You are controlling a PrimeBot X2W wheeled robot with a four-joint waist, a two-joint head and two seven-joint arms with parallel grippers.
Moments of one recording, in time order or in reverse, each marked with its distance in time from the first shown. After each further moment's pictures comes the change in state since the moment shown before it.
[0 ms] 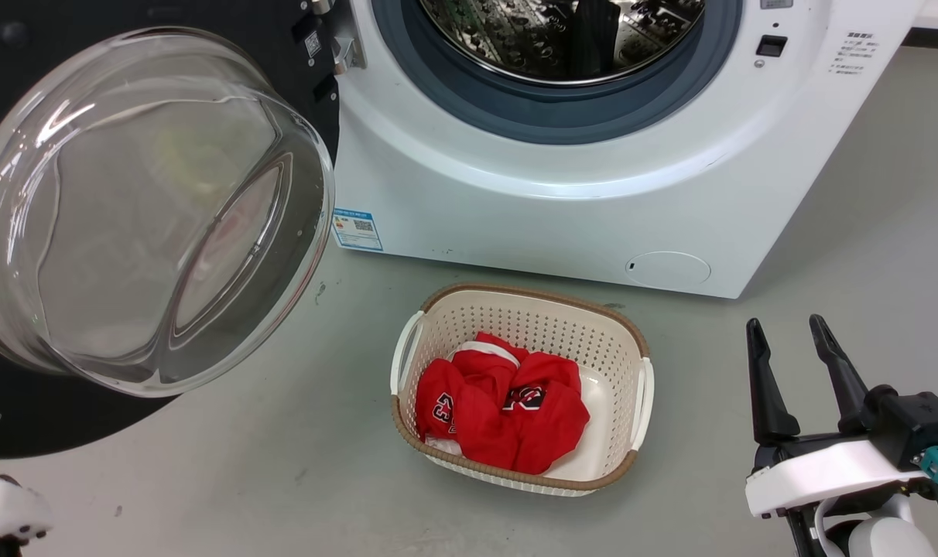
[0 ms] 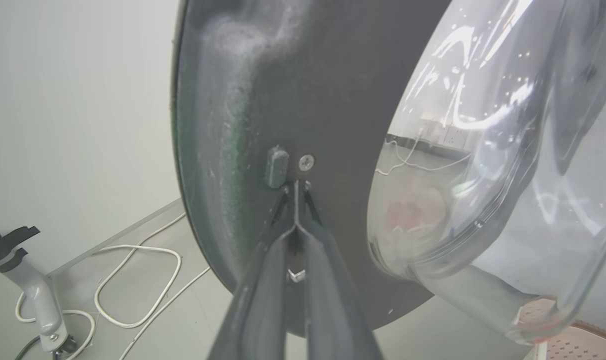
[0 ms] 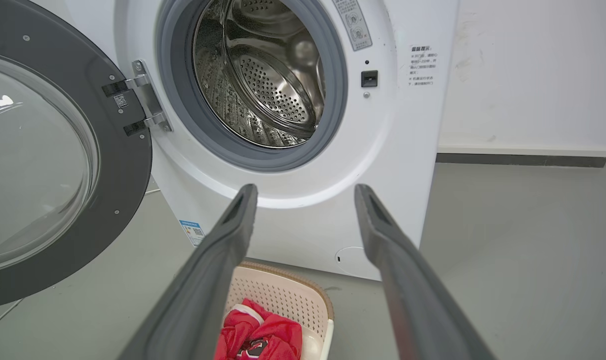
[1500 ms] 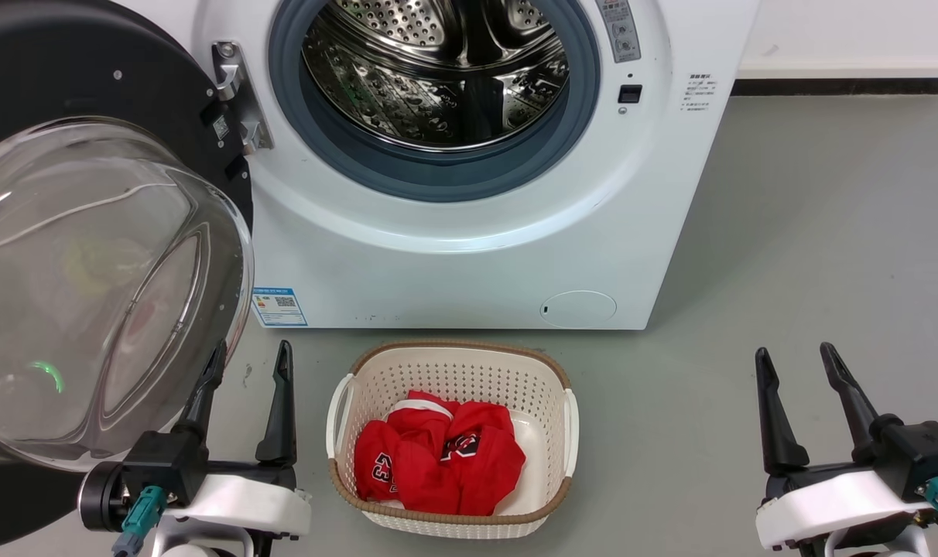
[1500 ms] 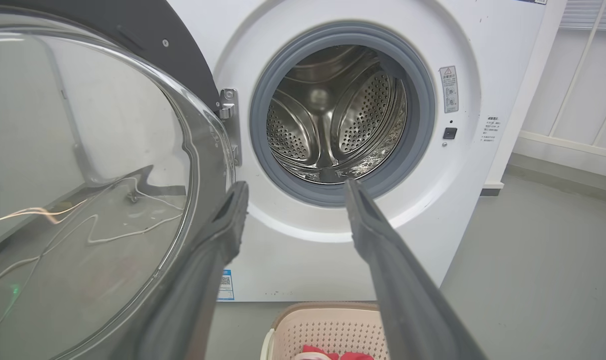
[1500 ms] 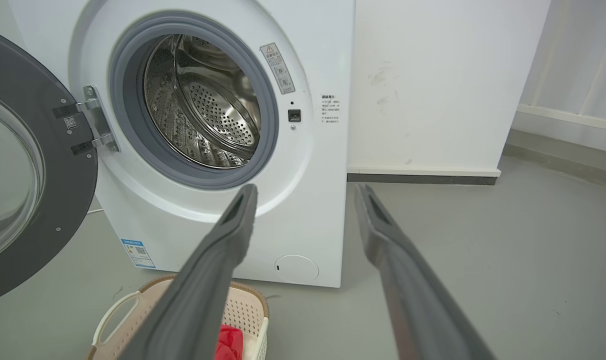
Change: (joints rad) left arm 0.098 -0.225 -0.425 -0.290 0.124 -0.074 0.000; right arm 0.085 0.000 -0.018 -0.079 -0.060 0.000 0.032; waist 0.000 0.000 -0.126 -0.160
